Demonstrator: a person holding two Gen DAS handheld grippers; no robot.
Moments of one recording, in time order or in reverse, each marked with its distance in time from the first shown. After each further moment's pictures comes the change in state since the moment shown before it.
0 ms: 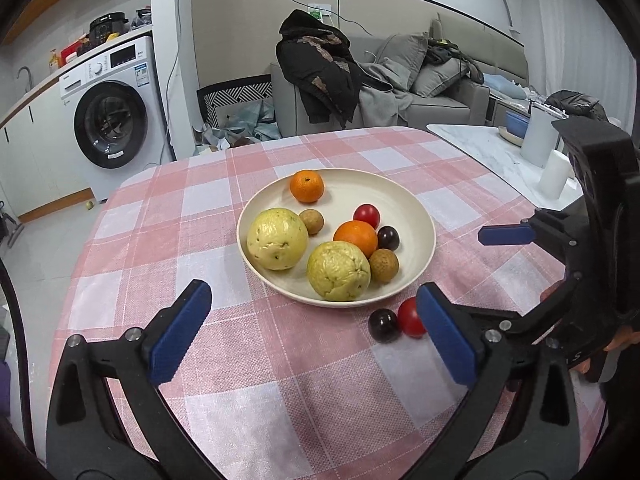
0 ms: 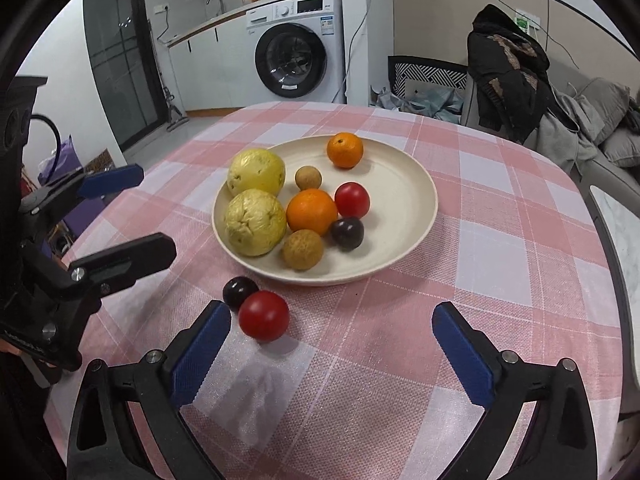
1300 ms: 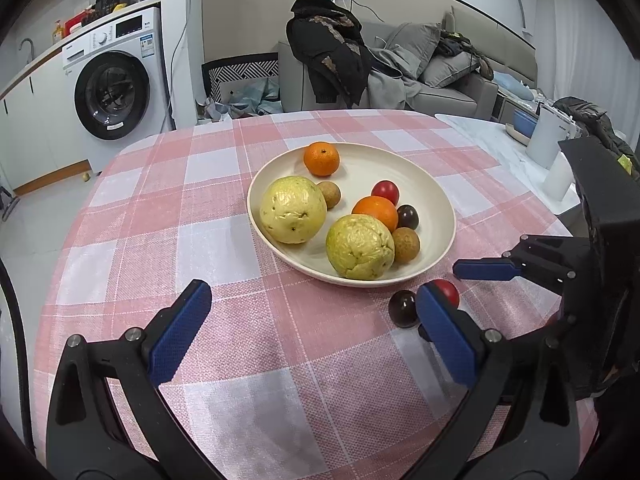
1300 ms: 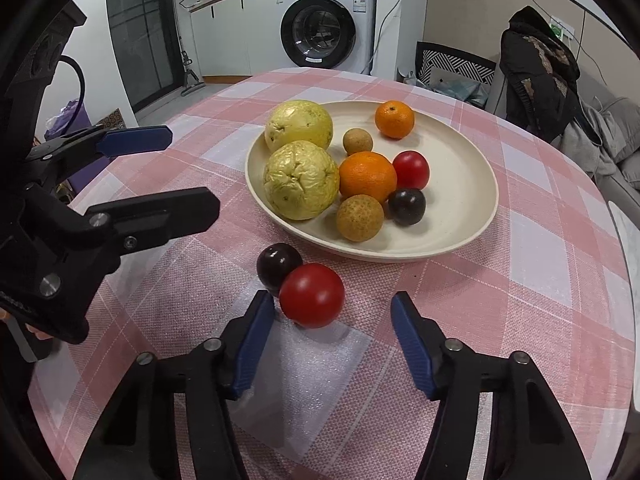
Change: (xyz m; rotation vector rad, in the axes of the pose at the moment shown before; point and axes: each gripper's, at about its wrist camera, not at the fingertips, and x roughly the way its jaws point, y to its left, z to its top) left arm 0.021 0.020 -0.010 -0.062 0.073 -0.019; right arm 0.027 0.035 -0.009 -0.098 0.079 0.023
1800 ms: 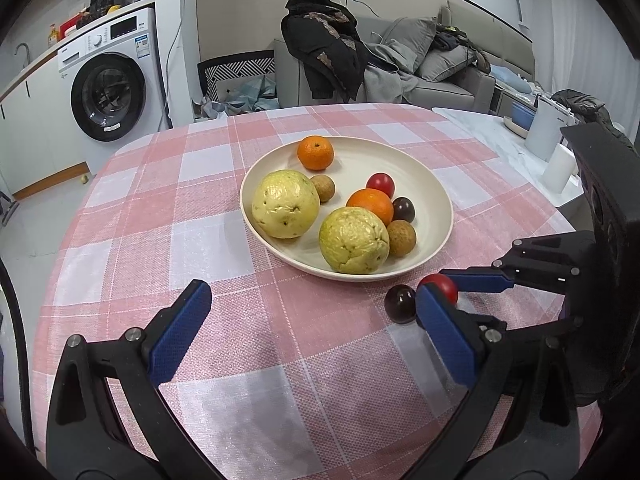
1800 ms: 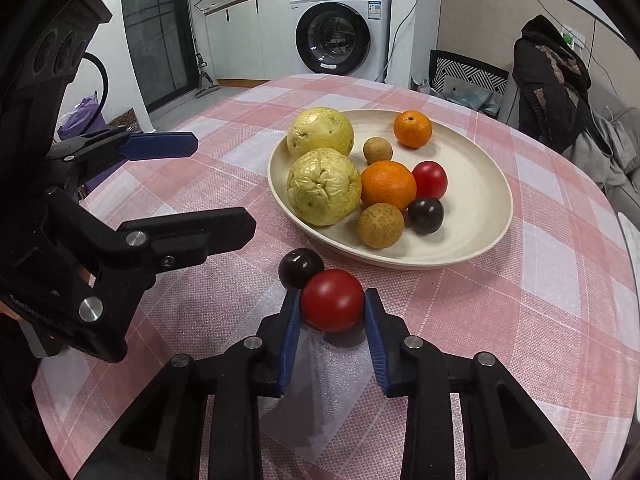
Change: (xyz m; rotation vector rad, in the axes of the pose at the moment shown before) left arm 0.006 -0.005 -0.003 0.021 0.014 -0.001; right arm -0.002 0.006 0.000 -0.027 -0.022 0.039
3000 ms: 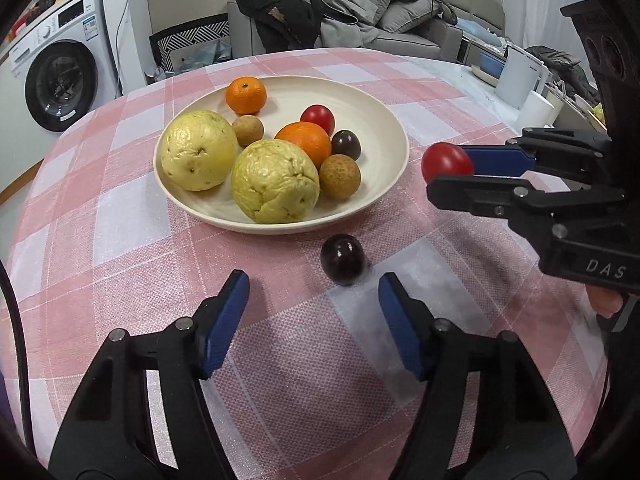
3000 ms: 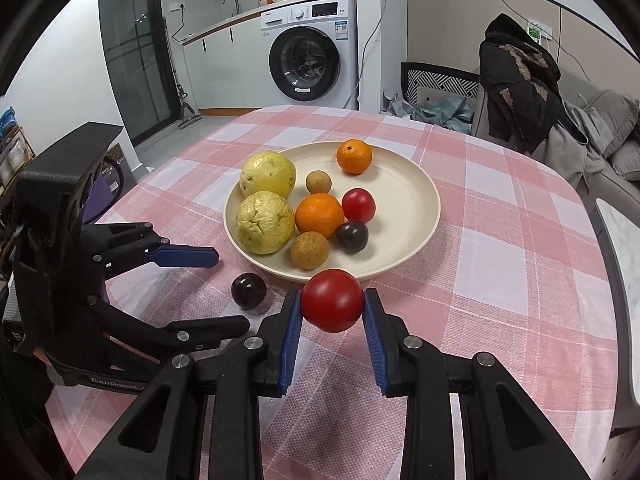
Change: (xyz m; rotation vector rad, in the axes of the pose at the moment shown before) left arm 0.040 -0.041 -0.018 0.096 0.164 -0.111; right arm -0.035 -0.043 0.002 0.088 -0.079 -0.031
